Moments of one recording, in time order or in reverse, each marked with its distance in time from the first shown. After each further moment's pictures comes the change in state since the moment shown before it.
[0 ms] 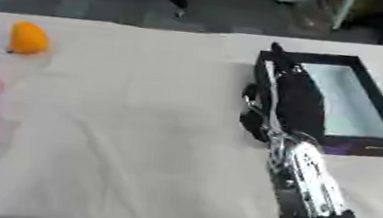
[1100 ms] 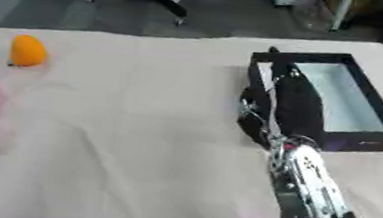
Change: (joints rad) left arm -0.245 0.811 -0.388 0.655 -0.535 -0.419 -0.585; right arm 0.009 -0.028 0.030 0.007 -0.017 -0.015 0.006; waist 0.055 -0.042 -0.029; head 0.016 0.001
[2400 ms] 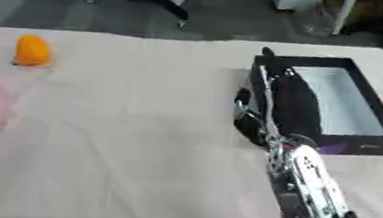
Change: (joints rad) left arm -0.166 -0.154 -0.037 0.205 -0.099 -0.007 0.405; right arm -0.074 -0.019 0.060 0.006 -0.014 -0.022 0.081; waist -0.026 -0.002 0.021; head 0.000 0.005
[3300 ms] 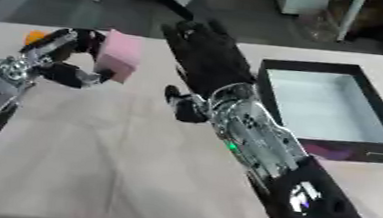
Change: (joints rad) left arm -0.222 -0.429 -0.149 -0.084 0.516 0.235 -0.224; right arm -0.279 -0.008 0.204 0.055 0.221 -0.199 0.361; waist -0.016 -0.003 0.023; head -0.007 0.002
